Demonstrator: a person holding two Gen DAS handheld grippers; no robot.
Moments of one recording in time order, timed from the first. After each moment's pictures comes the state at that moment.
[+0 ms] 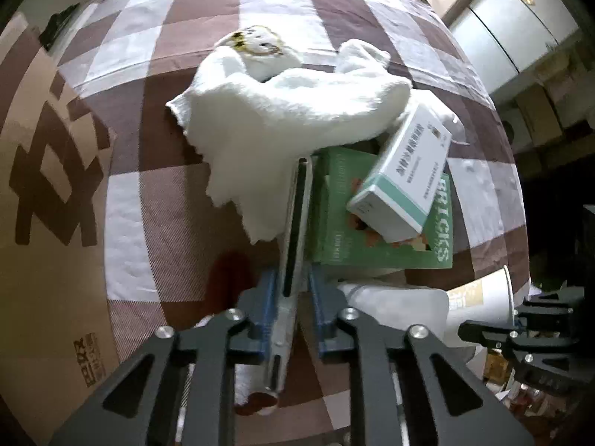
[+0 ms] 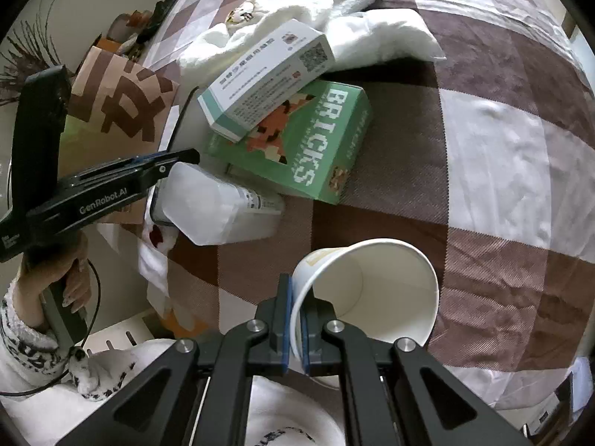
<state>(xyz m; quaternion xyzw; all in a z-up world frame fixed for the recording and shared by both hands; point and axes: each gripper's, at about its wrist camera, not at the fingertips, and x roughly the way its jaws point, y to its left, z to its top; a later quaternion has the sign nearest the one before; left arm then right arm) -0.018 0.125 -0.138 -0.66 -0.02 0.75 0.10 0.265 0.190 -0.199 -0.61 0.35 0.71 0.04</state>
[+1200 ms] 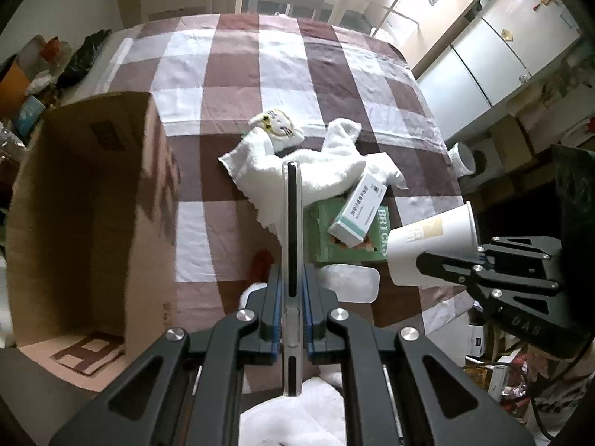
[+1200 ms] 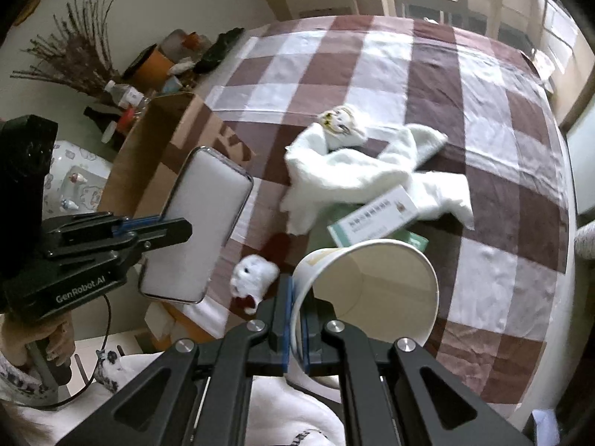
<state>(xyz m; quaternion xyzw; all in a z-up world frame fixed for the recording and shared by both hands) 0.006 0.061 0.000 -0.61 -0.07 0.78 0.12 0.178 0.152 -0.070 -0.56 0.25 0.79 0.04</state>
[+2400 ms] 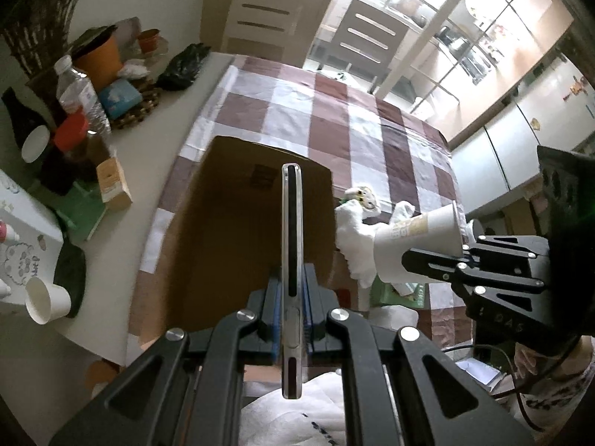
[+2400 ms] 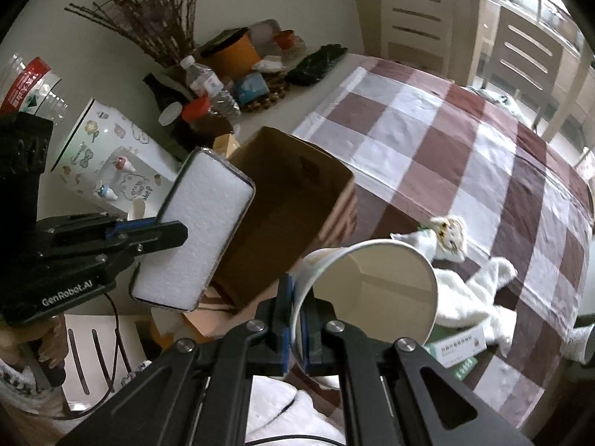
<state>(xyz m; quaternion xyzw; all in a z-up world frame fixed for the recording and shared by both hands) 0.021 -0.105 0.064 -0.55 -0.16 0.82 0.03 0.042 0.057 0.001 -0.55 0.15 0.82 -0.04</state>
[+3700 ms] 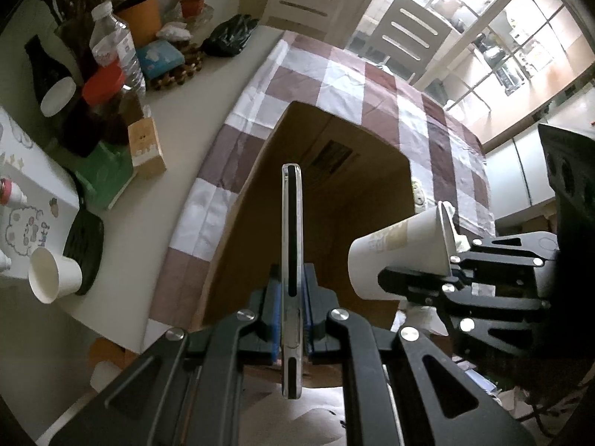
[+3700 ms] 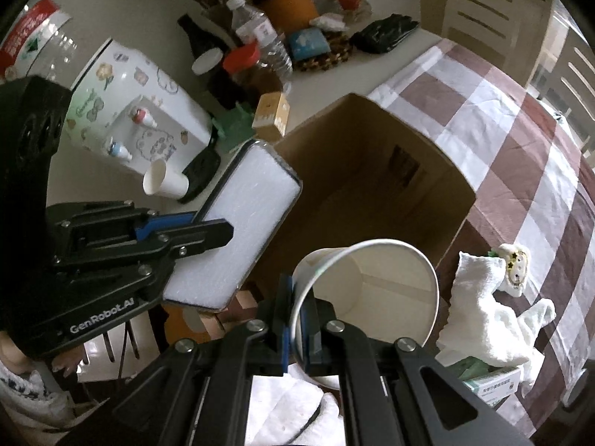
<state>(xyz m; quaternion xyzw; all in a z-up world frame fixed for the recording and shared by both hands) 0.029 -0.153 0.014 -0.58 -0.18 0.79 -0.03 -0.013 -0.009 -0.041 -0.61 0.10 0.78 -0.13</state>
